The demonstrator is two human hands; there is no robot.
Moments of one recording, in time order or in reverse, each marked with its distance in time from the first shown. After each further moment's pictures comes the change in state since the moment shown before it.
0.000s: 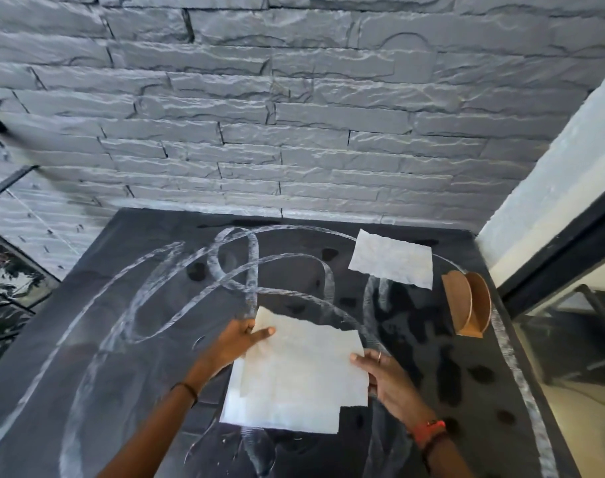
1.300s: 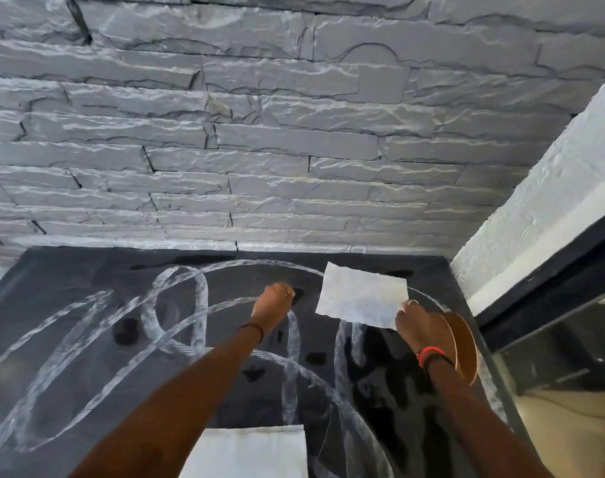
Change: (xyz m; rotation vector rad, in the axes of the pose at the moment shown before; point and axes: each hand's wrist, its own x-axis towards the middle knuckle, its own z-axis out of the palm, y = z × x) left_hand 0.195 0.145 0.068 0.282 0.075 0.097; right_hand 0.145 -0.149 -0.114 -1.117 0.826 -0.094
